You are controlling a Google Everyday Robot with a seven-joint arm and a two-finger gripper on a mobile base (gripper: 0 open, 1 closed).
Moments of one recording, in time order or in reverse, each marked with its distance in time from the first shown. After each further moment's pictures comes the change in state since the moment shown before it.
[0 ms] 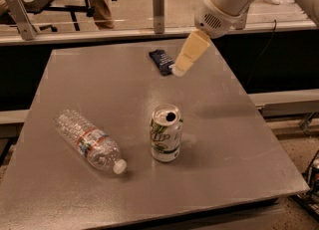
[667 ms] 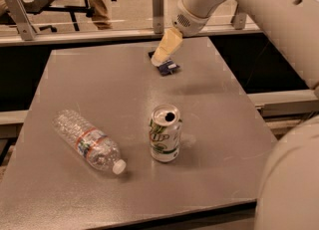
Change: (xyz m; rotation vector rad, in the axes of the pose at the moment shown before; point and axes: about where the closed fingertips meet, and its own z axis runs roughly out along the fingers) arm -0.045 -0.044 0.070 0.012 -0.007 0.143
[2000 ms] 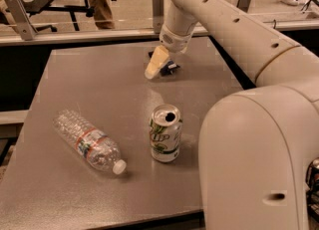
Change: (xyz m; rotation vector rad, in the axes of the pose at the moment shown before) arm 0.003 -0.017 0.099 -0.048 0.157 0.084
